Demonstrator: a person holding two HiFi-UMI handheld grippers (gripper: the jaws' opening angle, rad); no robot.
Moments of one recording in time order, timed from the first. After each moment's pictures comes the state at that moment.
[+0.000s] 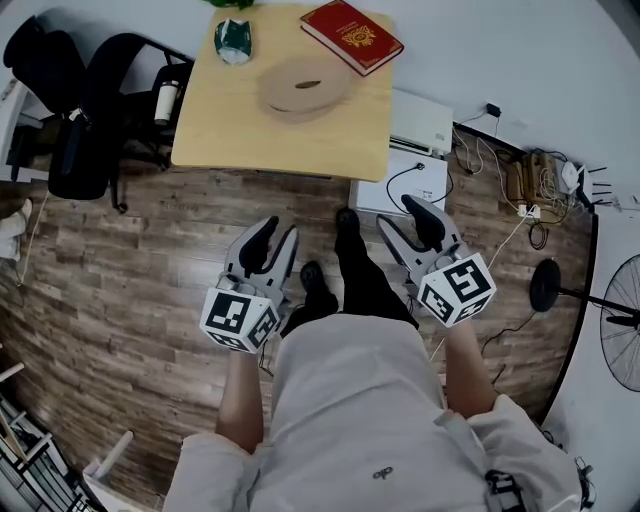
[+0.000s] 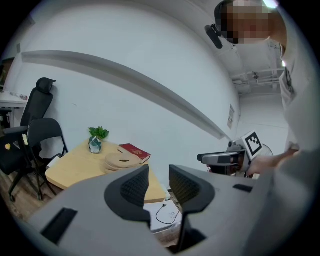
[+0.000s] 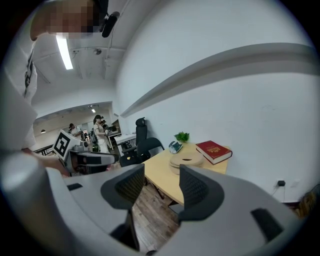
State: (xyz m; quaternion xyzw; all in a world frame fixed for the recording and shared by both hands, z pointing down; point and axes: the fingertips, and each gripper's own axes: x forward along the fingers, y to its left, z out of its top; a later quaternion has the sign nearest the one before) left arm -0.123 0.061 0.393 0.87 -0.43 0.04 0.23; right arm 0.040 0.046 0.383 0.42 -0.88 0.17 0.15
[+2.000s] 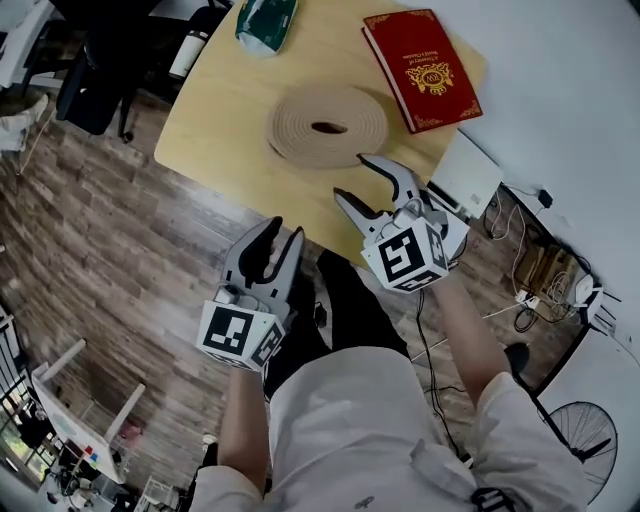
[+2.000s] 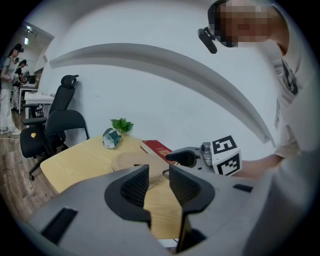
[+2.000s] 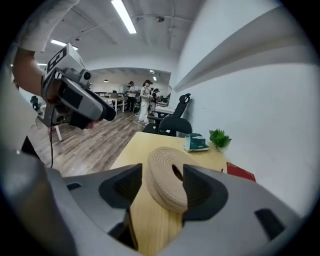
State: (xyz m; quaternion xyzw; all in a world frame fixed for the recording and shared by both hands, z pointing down) left arm -0.067 -0.147 0.469 0.75 -0.59 0.07 0.29; right arm -0.021 -0.231 0.529 0.13 -0.94 -0.06 0.32
